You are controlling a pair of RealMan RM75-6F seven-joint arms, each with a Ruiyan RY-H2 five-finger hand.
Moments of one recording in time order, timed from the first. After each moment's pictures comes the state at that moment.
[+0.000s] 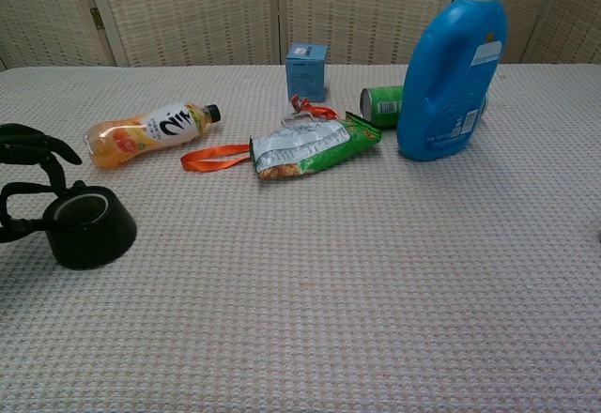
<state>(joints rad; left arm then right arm) -0.37 -1.51 0.00 -1.16 1.67 1.37 -0.11 -0.01 -1.12 0.08 -1.59 -1.54 1.62 -0.02</state>
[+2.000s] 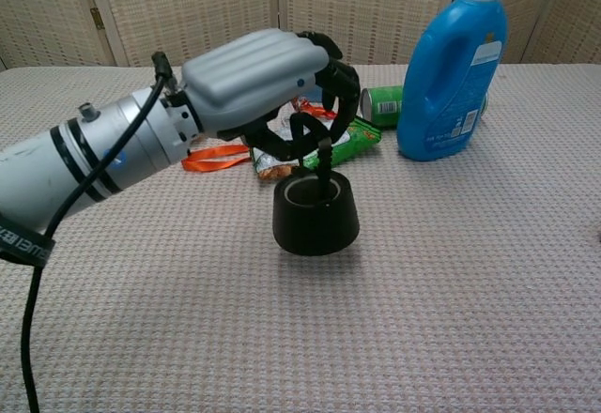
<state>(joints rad) -0.91 -1.76 -0.19 -1.23 1.76 1.13 0.13 -0.05 -1.12 0.07 -1.56 -1.52 1.64 0.02</state>
